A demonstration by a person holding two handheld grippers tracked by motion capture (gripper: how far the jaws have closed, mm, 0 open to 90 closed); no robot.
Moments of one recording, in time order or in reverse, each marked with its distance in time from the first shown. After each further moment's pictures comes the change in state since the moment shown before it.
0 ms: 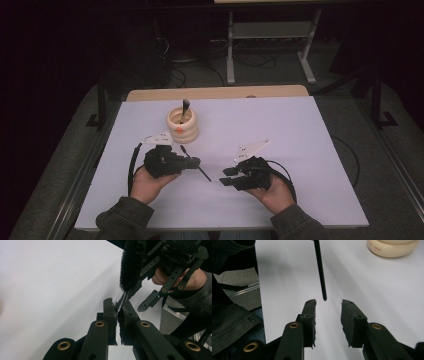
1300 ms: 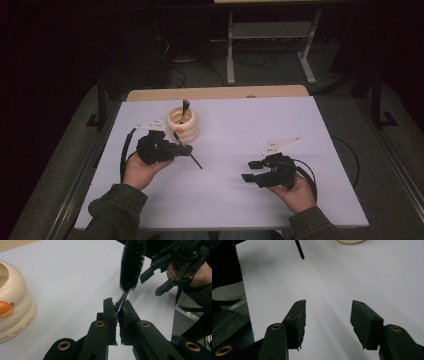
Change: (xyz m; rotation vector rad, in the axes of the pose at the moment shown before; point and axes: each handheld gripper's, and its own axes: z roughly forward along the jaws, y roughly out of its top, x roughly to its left) left arm 0.021 0.023 -0.019 0.022 0.063 0.001; right arm -0.032 -0.038 -0.039 -0.048 -0.073 0.132
